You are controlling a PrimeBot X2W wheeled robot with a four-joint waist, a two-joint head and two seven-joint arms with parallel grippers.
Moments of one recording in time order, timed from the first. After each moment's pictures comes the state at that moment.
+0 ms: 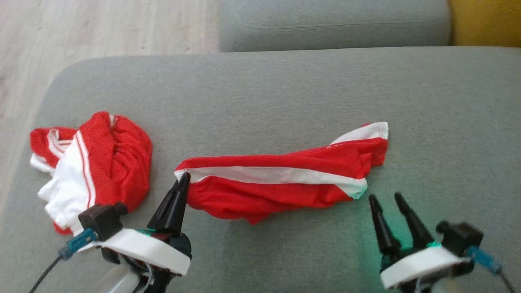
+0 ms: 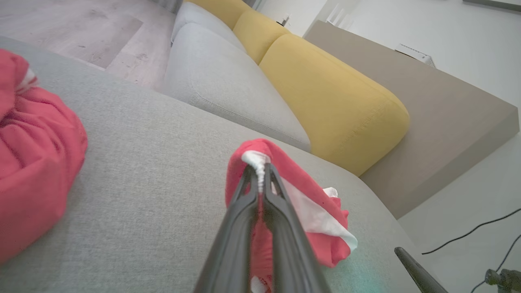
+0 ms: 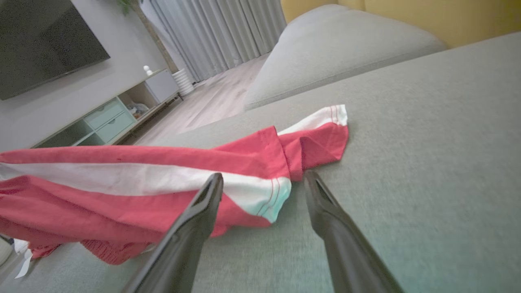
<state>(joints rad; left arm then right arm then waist) -0.21 0.48 -0.75 0.04 -1.13 0.03 -0.21 0.04 -0.15 0.29 0.31 0.49 0.12 -0.26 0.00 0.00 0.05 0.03</state>
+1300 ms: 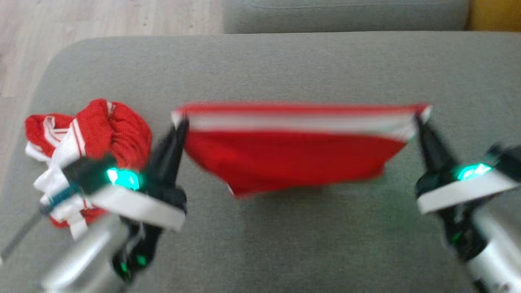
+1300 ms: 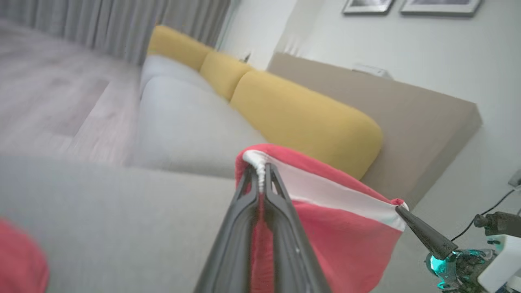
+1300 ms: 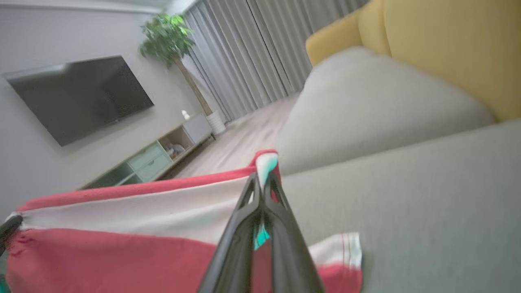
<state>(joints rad) -0.40 0.50 -0.73 0.01 -1.03 -0.03 -0.21 -0.27 -0.42 0.43 0.24 0.89 0.12 -0.26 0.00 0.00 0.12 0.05</state>
